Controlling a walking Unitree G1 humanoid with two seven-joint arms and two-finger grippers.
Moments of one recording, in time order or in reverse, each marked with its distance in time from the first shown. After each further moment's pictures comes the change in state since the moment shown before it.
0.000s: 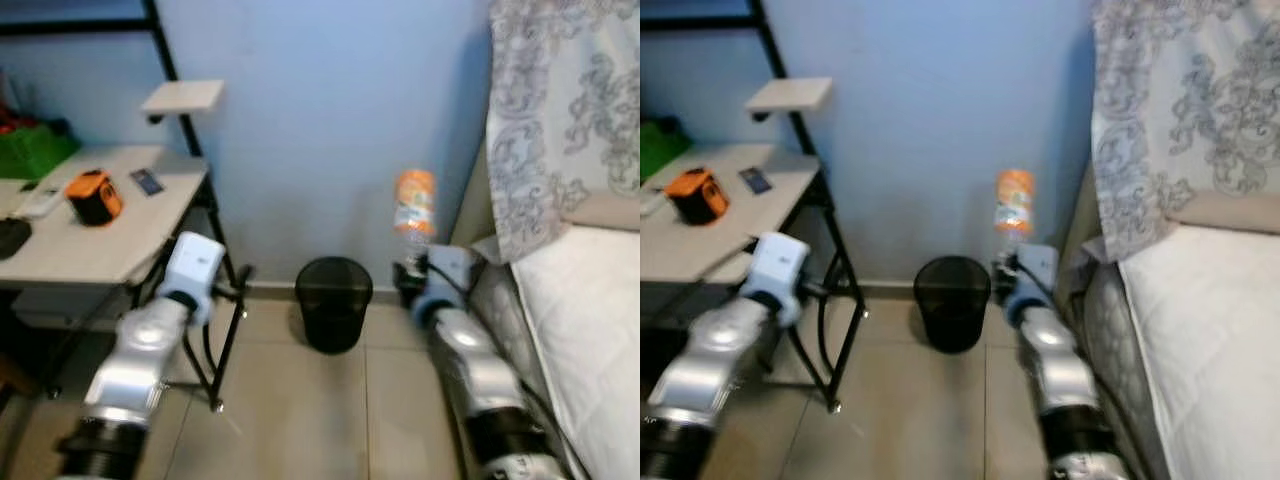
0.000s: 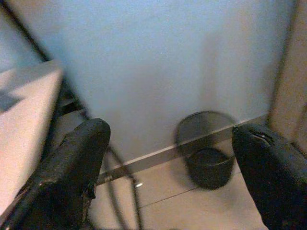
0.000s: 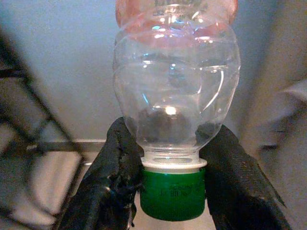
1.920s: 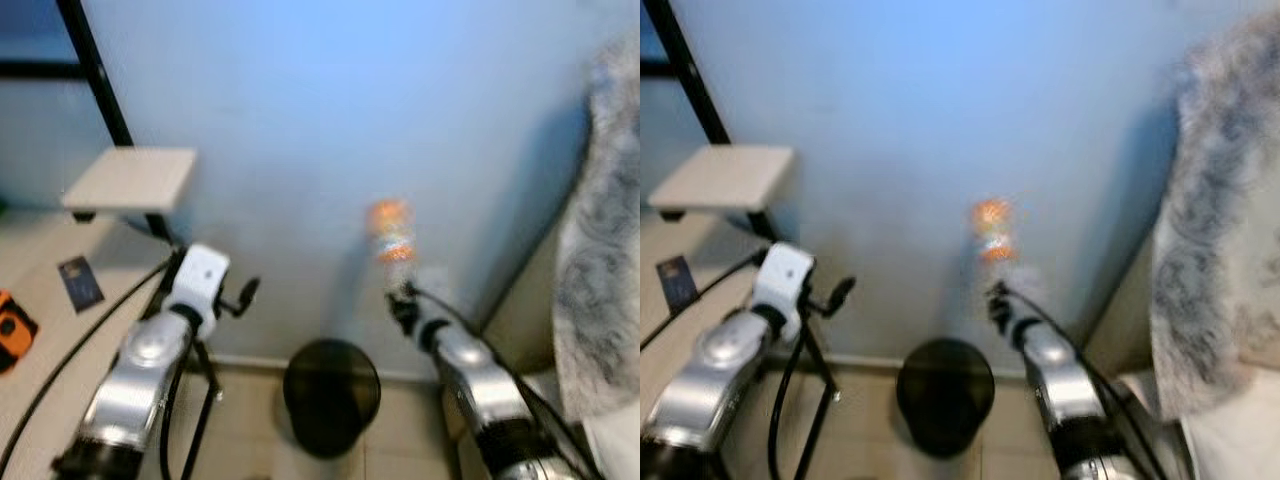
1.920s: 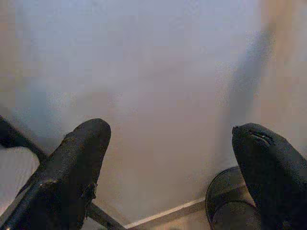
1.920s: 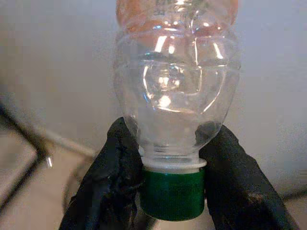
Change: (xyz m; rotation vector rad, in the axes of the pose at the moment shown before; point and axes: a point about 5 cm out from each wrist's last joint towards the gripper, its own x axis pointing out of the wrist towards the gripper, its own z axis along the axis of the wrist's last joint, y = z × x) left arm -0.013 -0.001 -0.009 0.027 0.020 -0.032; right arm -0.002 0.003 -0.032 -0.310 0.165 0.178
